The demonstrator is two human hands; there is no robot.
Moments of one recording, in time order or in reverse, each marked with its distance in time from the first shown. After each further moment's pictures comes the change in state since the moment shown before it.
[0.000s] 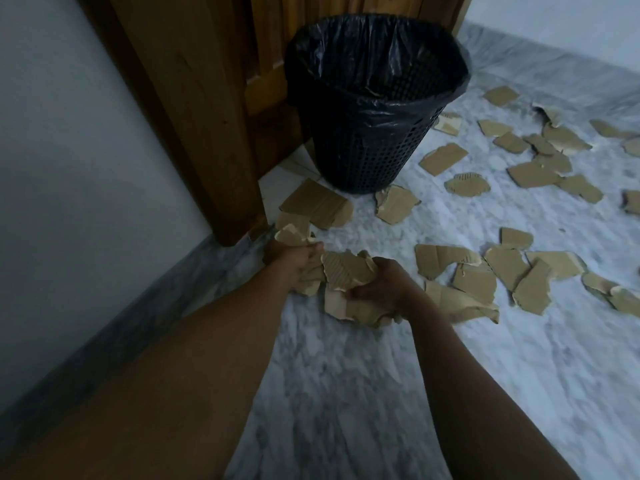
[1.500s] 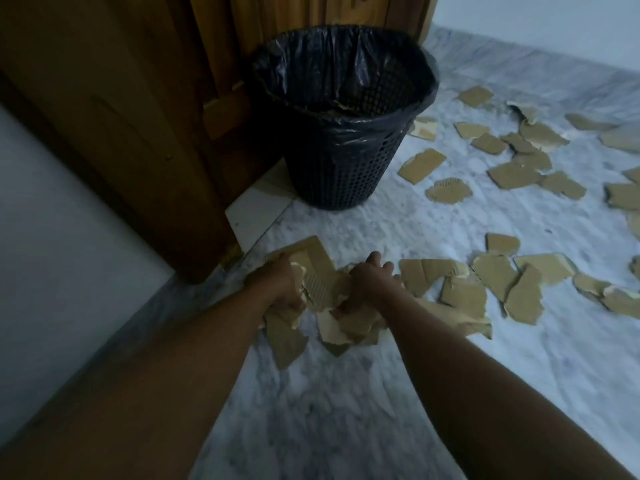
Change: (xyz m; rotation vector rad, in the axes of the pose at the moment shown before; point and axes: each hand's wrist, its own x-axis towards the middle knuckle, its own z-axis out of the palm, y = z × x) left_hand -0.023 0.051 0.000 1.415 -0.410 0.345; right_hand 0.049 -0.014 -0.014 -0.473 -0.081 0.176
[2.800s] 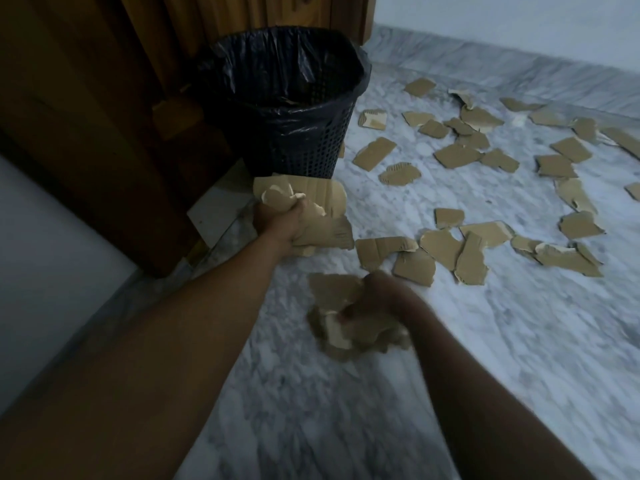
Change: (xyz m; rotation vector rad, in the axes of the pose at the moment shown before) left_hand 0.008 0.103 -0.028 -1.248 0.652 -0.085; right_hand -0.083 0.071 0.009 0.251 -0.006 0.089
